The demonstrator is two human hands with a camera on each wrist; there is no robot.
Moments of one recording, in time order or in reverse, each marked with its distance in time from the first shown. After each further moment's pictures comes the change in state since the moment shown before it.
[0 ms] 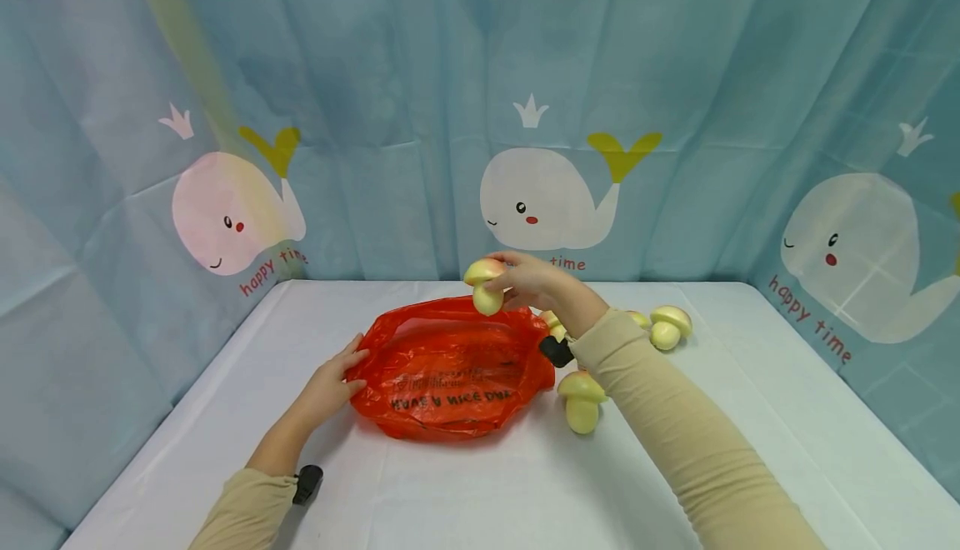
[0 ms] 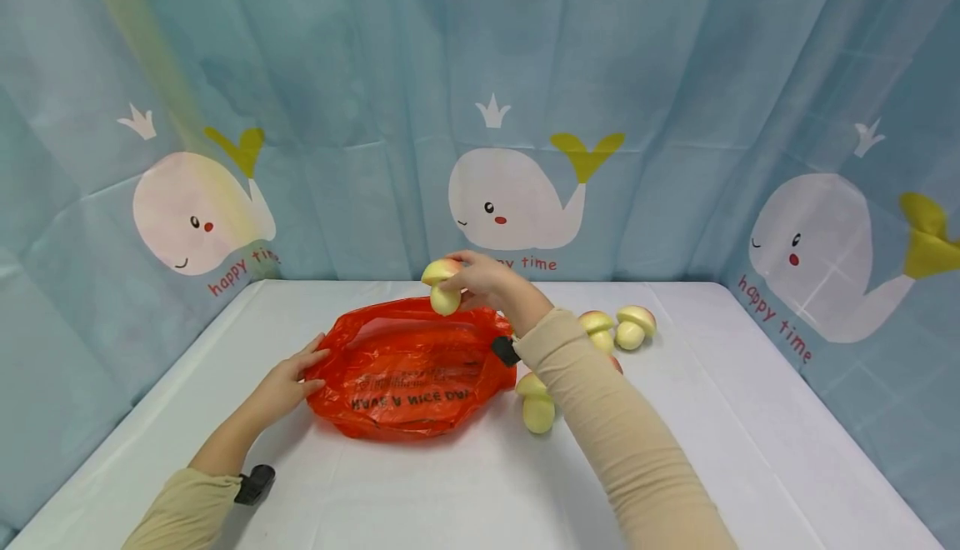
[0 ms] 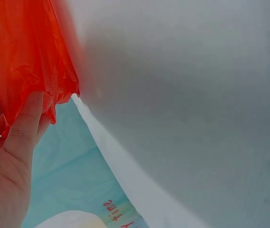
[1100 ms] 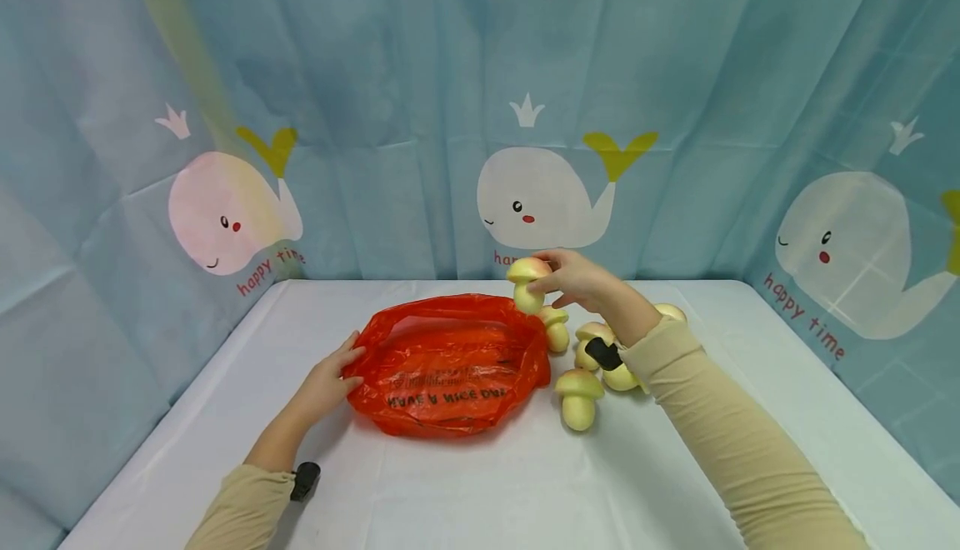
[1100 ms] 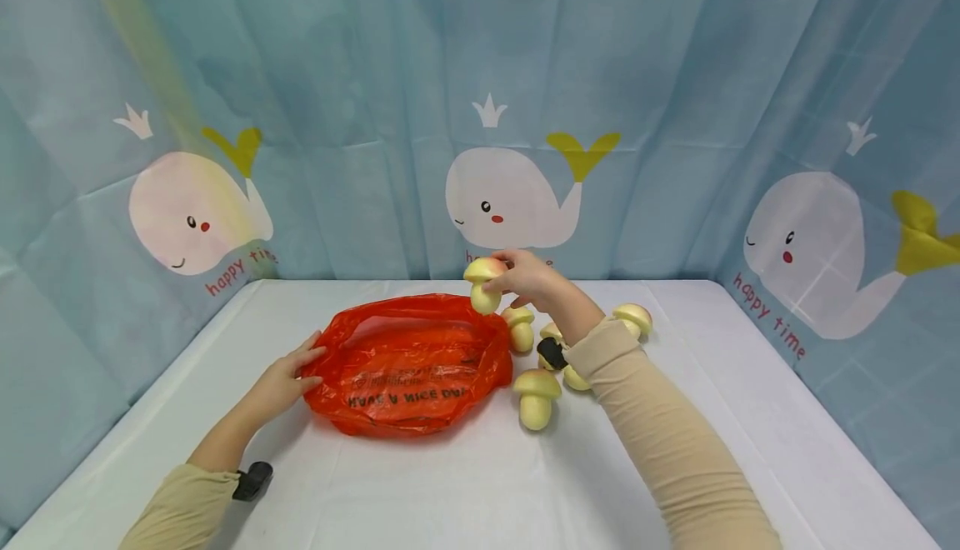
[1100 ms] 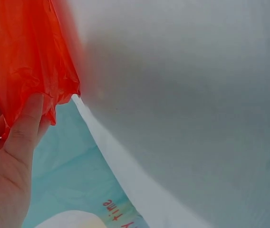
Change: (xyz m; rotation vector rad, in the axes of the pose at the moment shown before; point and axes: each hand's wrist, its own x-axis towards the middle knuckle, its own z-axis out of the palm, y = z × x) left_hand 0.003 -0.003 -0.002 0.008 -0.002 0.000; right_hand -0.035 0.015 -0.048 -0.172 0.075 -0.081
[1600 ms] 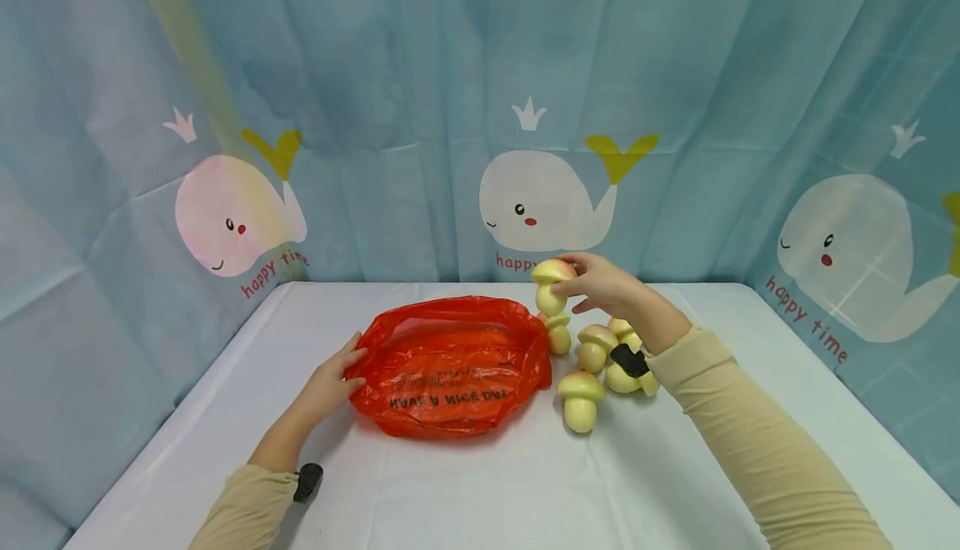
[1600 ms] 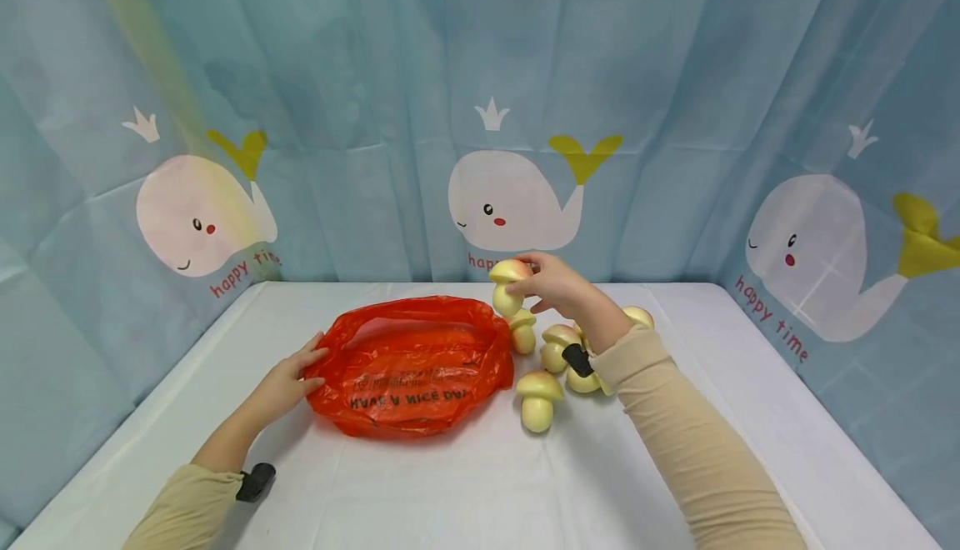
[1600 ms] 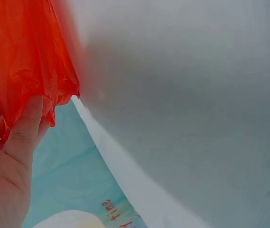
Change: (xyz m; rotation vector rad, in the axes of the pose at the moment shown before) left_hand -0.002 0.001 0.000 0.018 0.016 0.016; right_hand -0.018 0.012 -0.021 0.008 0.012 -0.027
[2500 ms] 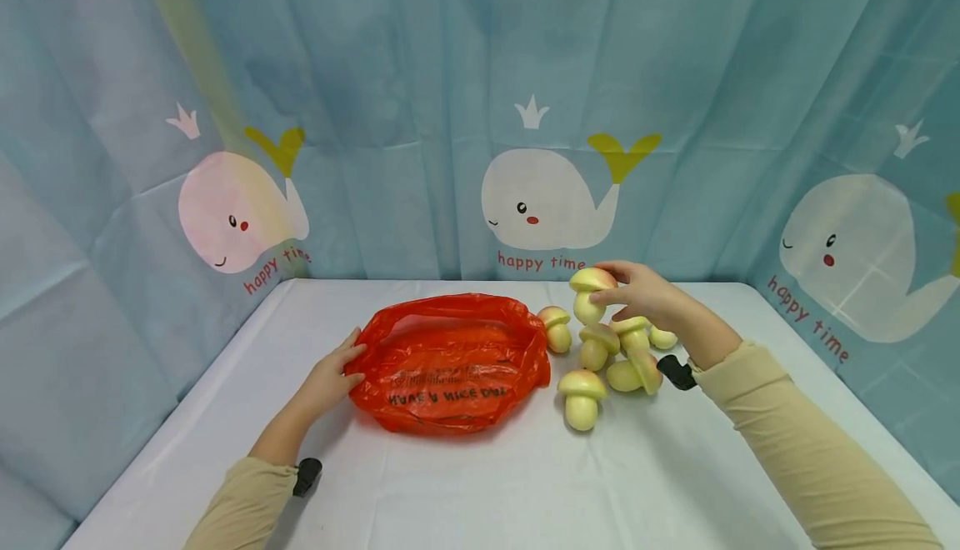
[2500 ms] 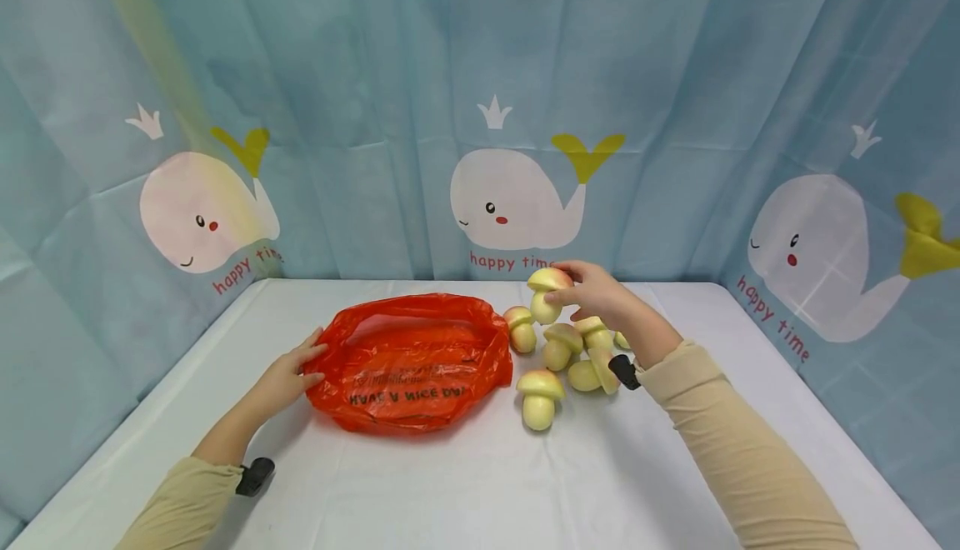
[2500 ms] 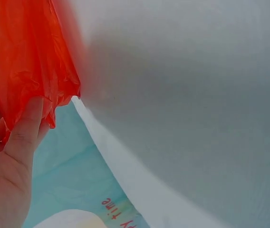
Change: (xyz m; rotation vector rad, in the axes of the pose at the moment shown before) left_hand 0.001 -0.001 -0.002 0.006 0.002 -0.019; right_hand -0.027 0.031 -0.037 -0.102 0.042 0.011
